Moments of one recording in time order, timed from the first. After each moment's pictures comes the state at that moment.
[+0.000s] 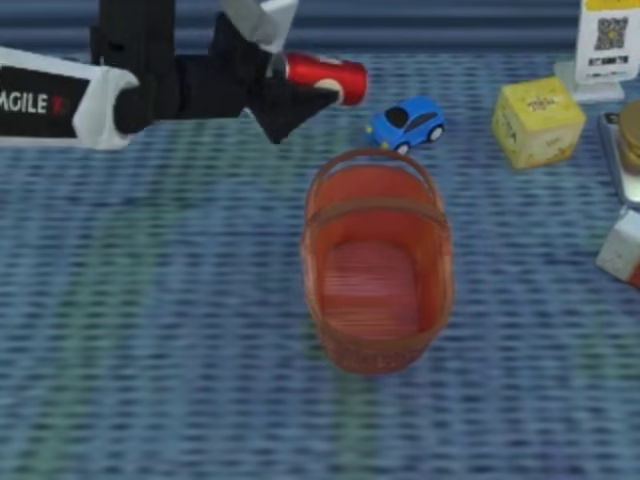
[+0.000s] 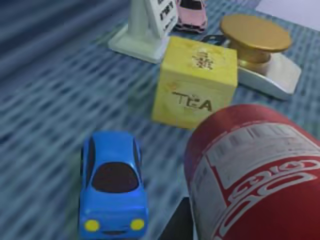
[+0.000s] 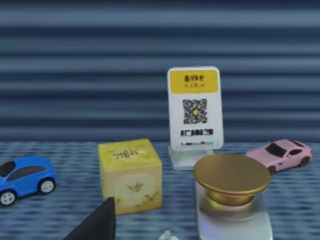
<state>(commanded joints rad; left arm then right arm) -0.28 2.19 1.42 0.28 0.90 0.23 0.00 0.00 0.00 0.00 0.00 0.00</state>
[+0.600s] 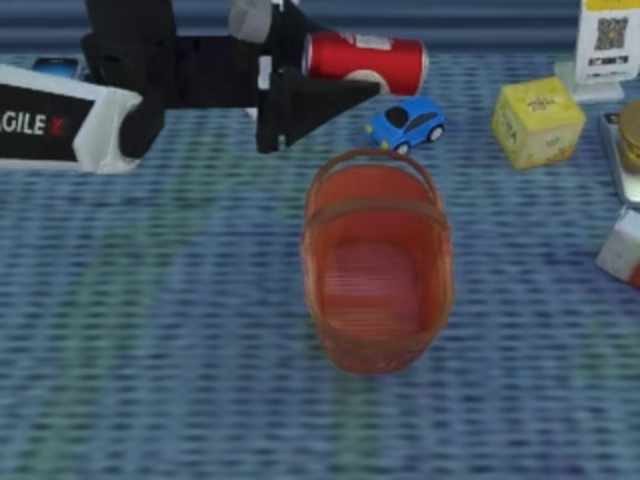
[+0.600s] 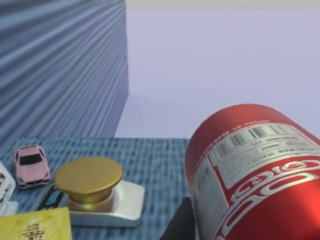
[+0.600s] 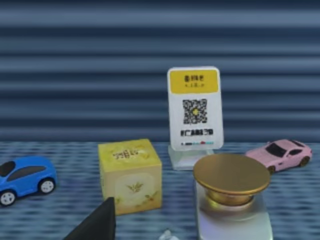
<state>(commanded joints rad) -0.33 2.09 1.28 0.77 1.27 0.04 0.00 0.00 0.00 0.00 0.00 0.00</state>
